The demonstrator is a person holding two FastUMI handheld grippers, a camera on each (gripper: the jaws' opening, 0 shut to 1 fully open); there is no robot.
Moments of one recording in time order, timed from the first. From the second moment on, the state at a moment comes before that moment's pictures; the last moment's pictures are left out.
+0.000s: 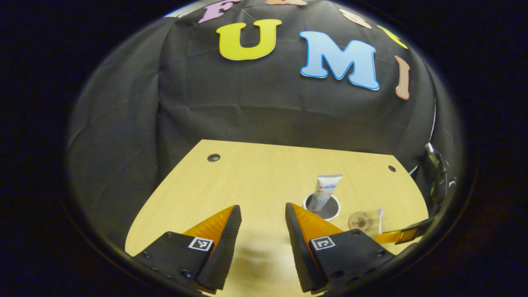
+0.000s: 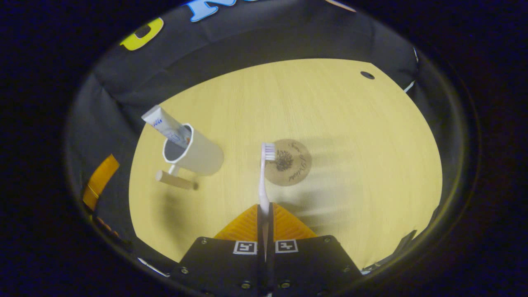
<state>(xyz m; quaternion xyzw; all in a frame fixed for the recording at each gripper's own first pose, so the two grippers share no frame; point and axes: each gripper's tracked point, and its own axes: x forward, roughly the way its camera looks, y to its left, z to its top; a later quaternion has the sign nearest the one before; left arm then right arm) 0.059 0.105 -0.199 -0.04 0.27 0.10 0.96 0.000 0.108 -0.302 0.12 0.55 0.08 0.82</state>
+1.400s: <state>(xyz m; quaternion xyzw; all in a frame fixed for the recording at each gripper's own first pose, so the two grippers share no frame) -0.079 0.178 -0.216 -0.06 0.32 0.22 0.92 0.123 0.213 -0.267 0.19 0.32 0.07 0.93</state>
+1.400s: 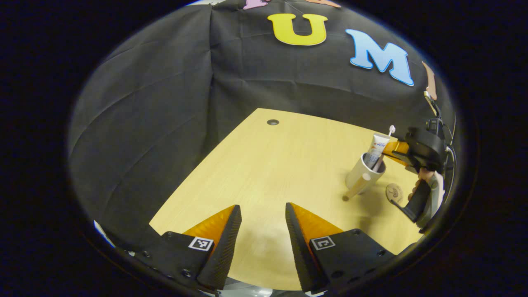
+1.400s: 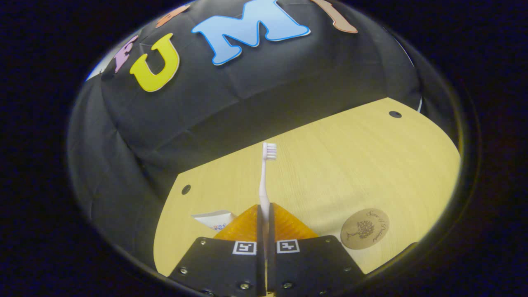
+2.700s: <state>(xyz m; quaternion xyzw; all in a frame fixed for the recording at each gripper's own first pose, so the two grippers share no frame) 0.066 0.017 -0.275 0.12 0.46 -0.15 0.87 0.000 0.033 -0.289 0.15 0.38 -0.03 0.91</state>
